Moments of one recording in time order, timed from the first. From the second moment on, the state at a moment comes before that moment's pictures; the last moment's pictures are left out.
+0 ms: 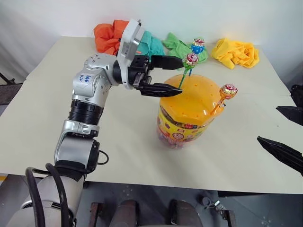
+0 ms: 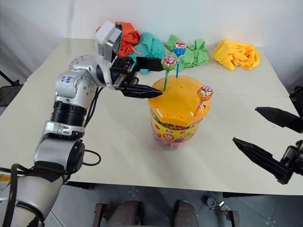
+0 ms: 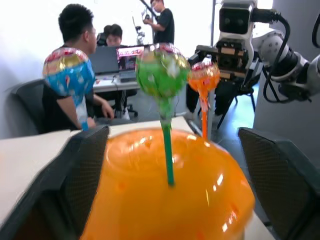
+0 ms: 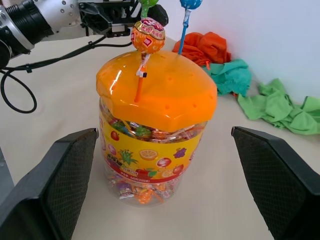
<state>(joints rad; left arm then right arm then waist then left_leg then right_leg) -1.21 0.33 -0.05 0.49 -0.50 0.39 -1.43 0.39 -0.87 -1.15 -0.76 1.21 0.65 0.86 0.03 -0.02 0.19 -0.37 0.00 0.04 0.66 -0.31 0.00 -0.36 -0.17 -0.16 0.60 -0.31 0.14</state>
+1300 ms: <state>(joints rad) -1.18 0.61 0.03 0.58 -0.37 0.52 -1.23 0.44 -0.74 -0.87 -0.74 1.08 0.46 0.85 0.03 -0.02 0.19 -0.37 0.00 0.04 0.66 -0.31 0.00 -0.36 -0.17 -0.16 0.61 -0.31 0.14</state>
